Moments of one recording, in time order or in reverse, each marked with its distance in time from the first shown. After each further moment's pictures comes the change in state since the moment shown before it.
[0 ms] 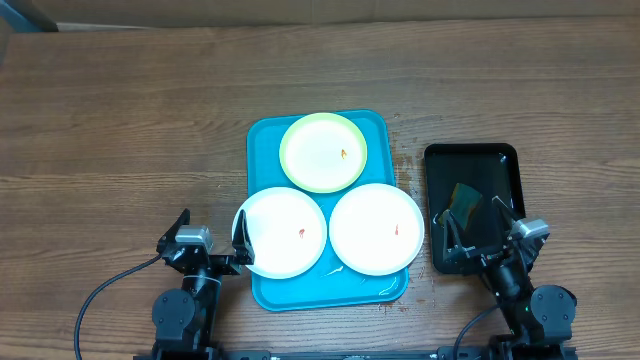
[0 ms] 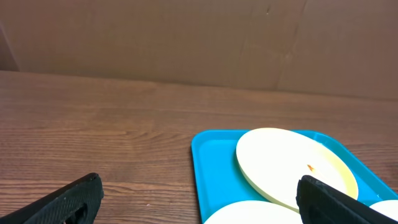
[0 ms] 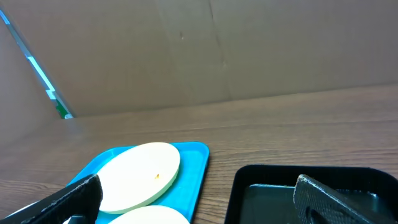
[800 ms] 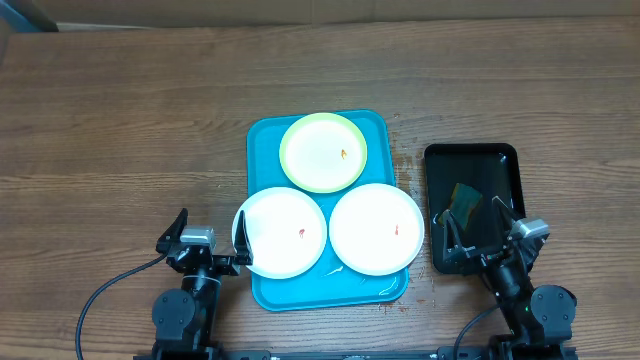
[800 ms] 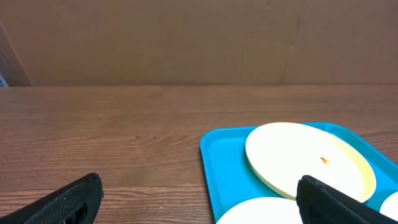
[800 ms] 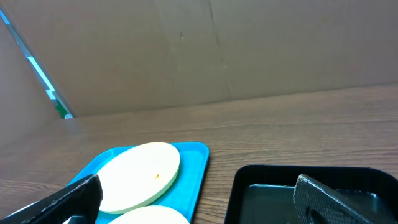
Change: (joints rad) left arm 0.000 0.000 0.000 0.000 -0.007 0.090; right arm 0.000 0.000 0.000 0.001 0.000 0.000
